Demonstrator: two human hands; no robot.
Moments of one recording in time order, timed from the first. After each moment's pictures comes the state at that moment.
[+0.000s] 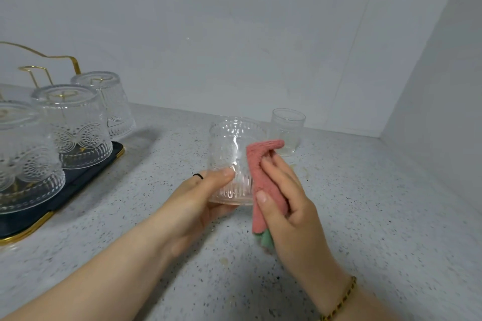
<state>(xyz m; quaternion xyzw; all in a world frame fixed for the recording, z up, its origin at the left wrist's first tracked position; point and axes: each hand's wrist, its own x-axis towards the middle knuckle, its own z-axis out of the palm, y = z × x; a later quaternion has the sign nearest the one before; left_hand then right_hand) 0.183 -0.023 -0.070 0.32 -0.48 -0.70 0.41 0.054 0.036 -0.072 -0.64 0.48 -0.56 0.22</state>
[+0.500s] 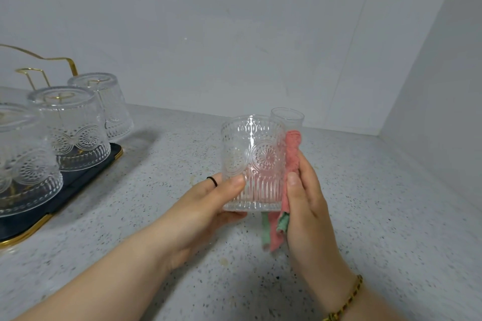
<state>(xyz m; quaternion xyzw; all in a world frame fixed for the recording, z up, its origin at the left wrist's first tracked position) 0.184 -0.015 -0.070 0.31 -0.58 -0.67 0.34 0.047 0.039 -0.067 -0.54 0.52 -0.60 0.28</state>
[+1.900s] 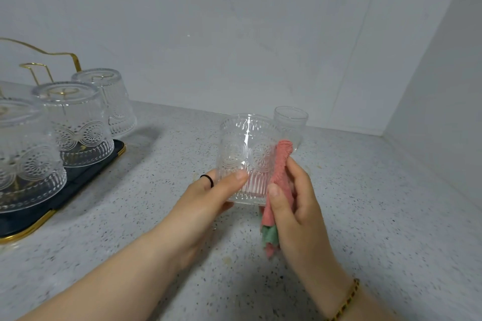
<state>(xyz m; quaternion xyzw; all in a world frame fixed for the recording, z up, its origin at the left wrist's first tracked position) 0.179 -0.009 -0.068 0.38 -0.53 -0.63 0.42 0.056 0.040 -0.069 -0.57 0.54 -0.56 0.27</state>
